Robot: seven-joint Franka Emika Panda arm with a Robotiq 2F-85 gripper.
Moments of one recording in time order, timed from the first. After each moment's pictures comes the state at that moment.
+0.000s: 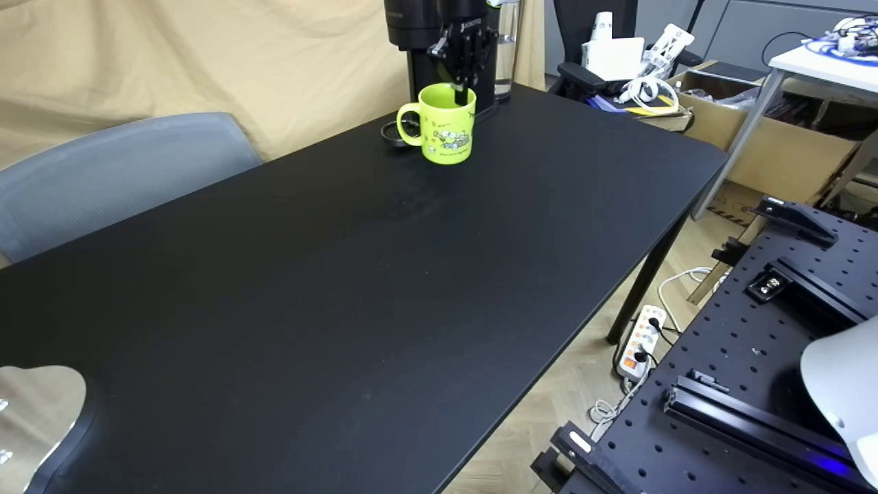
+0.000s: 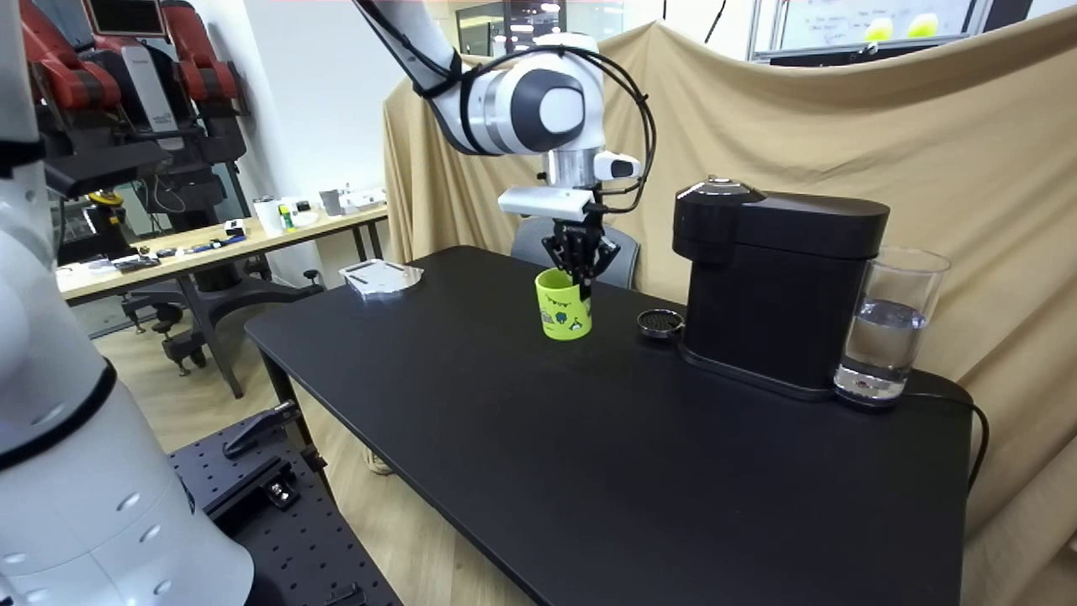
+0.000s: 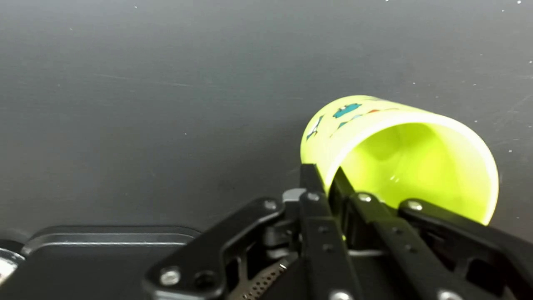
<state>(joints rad) 0.00 0.28 -0.02 -2.12 -0.03 2.45 -0.08</state>
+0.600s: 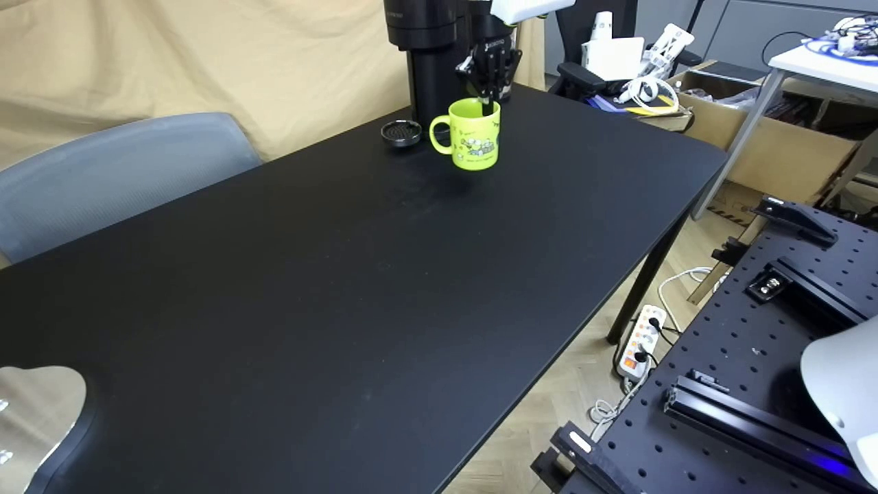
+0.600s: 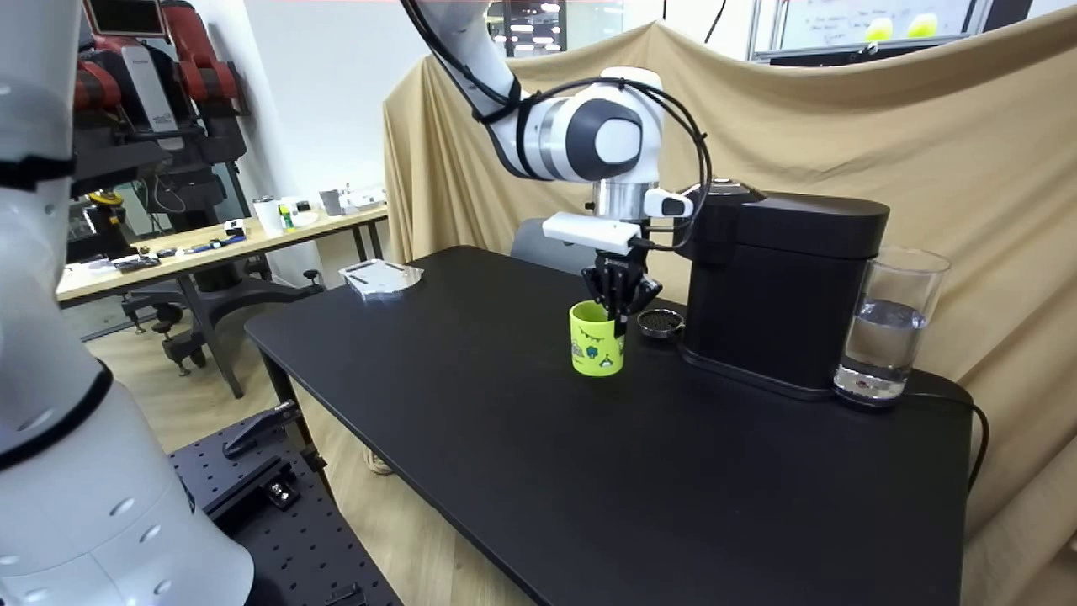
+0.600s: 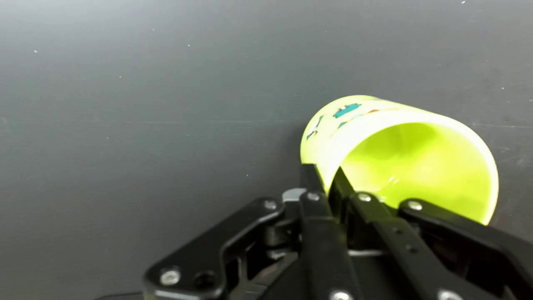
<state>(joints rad) -0.08 0.44 -0.05 -1.98 -0.02 2.36 -0.08</state>
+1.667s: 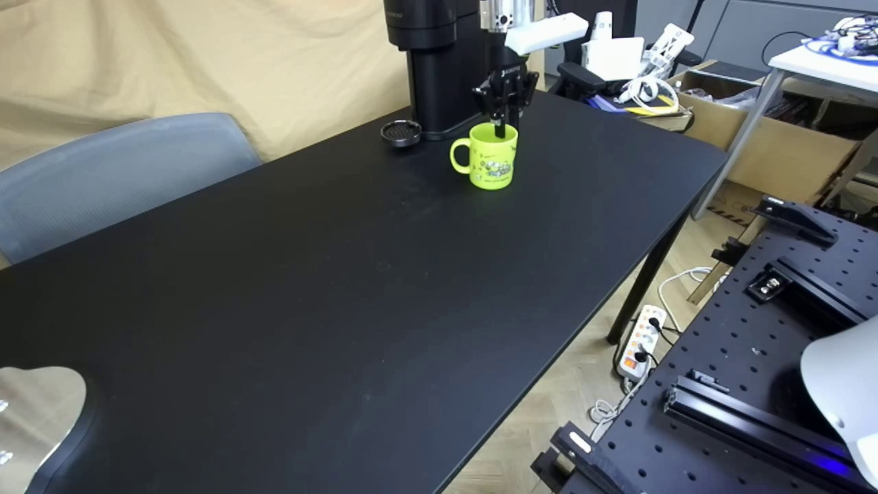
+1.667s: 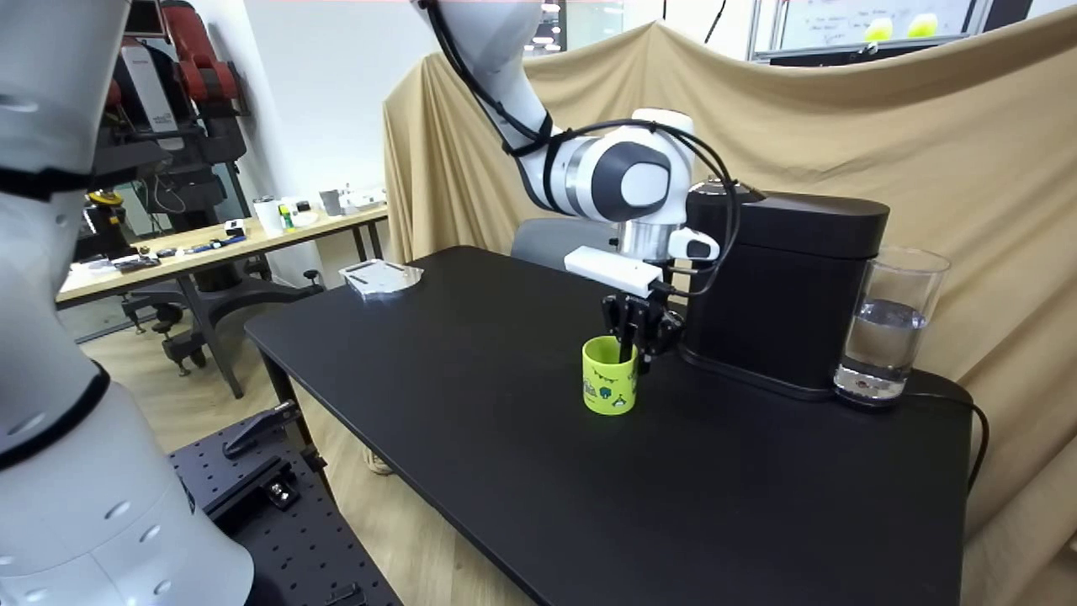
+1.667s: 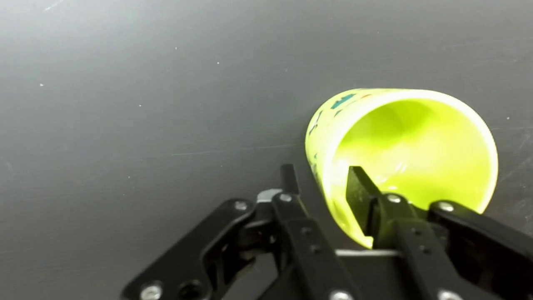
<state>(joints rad) -0.13 0.54 -0.06 -1.94 0.00 2.38 -0.08</state>
